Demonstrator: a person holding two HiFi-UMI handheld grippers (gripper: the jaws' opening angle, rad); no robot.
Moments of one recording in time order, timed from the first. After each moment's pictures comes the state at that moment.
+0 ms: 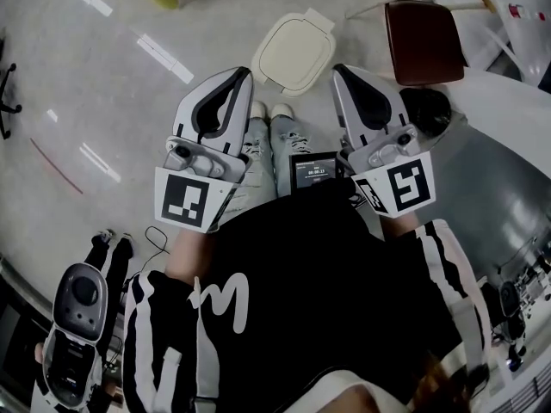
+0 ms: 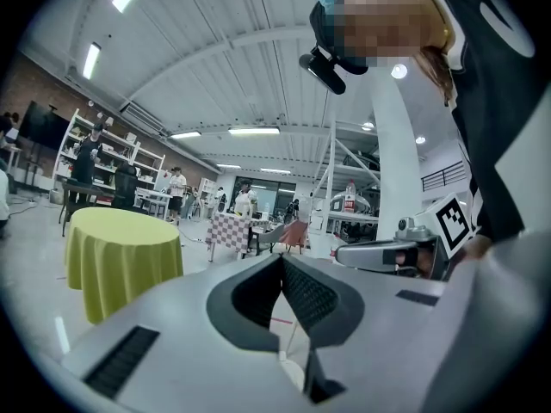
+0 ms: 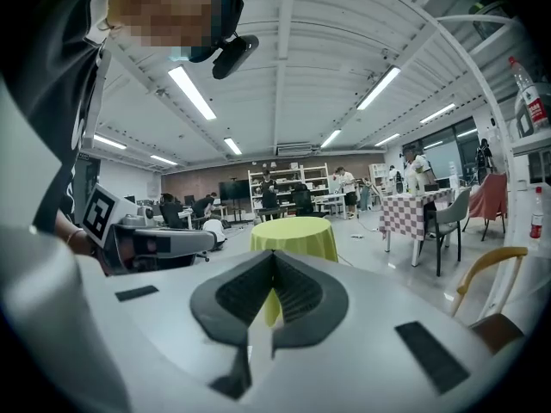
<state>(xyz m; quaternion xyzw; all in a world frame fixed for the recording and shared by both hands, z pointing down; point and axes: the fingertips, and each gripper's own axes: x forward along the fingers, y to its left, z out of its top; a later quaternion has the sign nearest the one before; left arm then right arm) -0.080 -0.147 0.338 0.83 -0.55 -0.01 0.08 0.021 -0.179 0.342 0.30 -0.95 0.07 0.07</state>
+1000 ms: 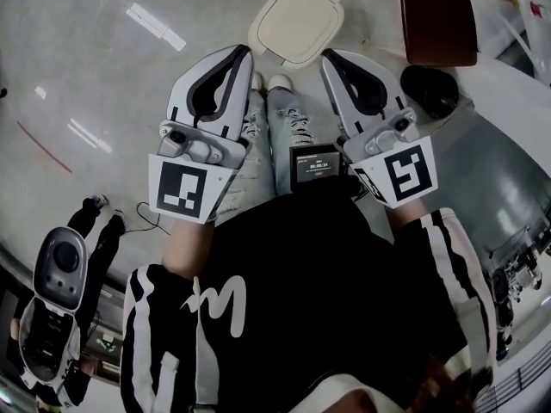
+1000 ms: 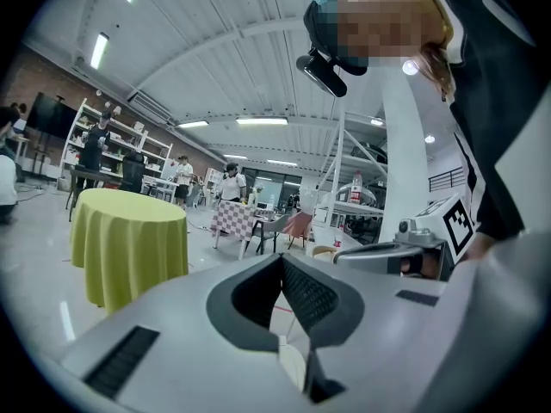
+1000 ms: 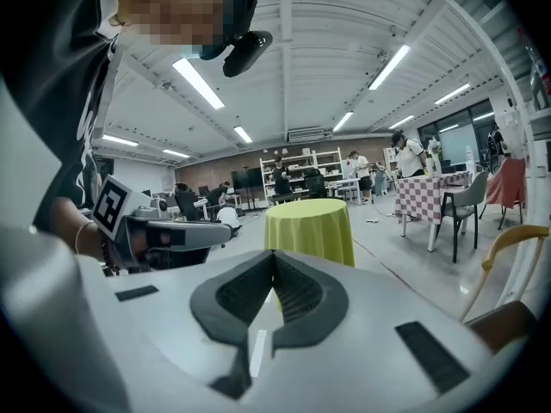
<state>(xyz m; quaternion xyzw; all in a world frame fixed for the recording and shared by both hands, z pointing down) -0.074 -0.144 0.395 0.82 -0.56 0.00 0.12 0.009 -0.163 0.407 0.24 -0.96 0.09 0.11</state>
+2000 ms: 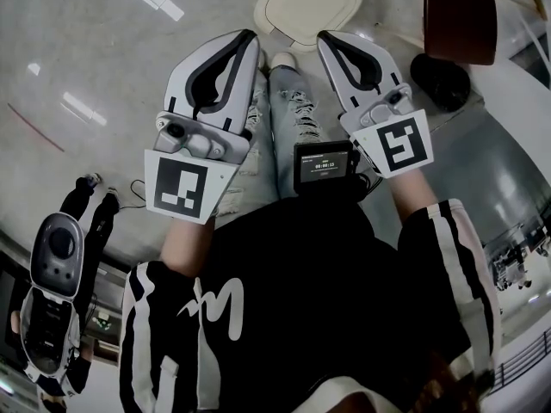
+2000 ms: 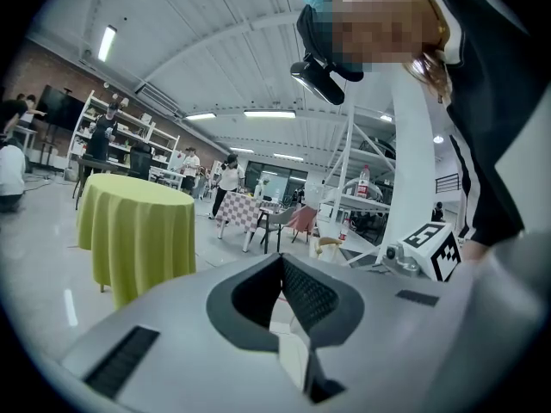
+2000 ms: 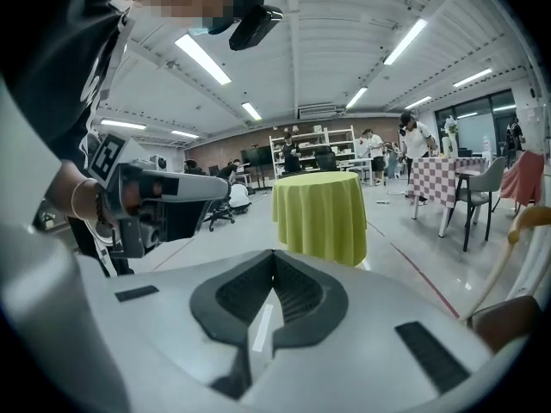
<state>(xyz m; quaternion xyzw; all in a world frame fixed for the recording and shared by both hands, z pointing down) -0.080 -0.151 0.425 0.81 -0.57 0.01 0.14 -0.007 -0.170 0.486 0.20 -0.96 0.10 0.17</state>
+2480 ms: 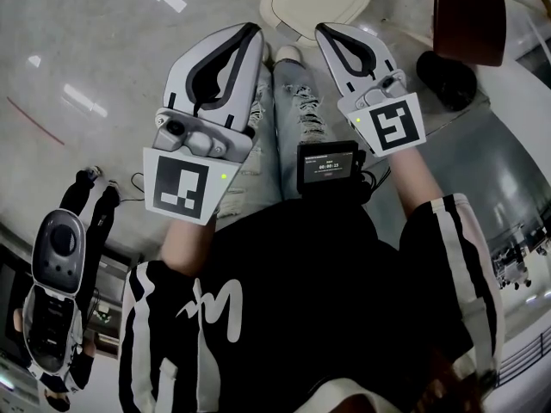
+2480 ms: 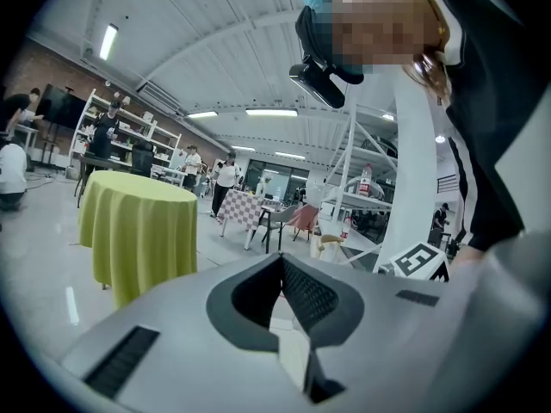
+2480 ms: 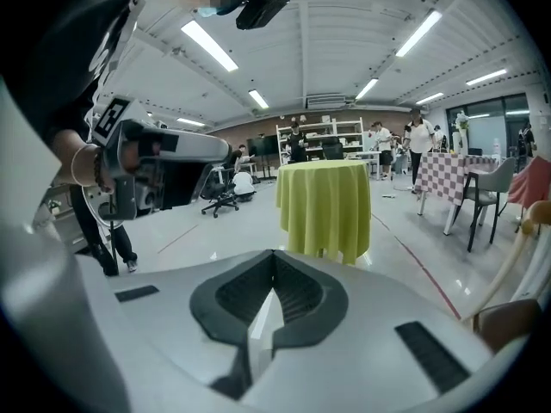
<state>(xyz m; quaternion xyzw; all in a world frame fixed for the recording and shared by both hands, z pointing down) -0.093 -0.155 0.431 0.80 -0.57 0.01 0.16 -0.020 -0.171 0.532 0.17 -0.96 0.09 0.21</state>
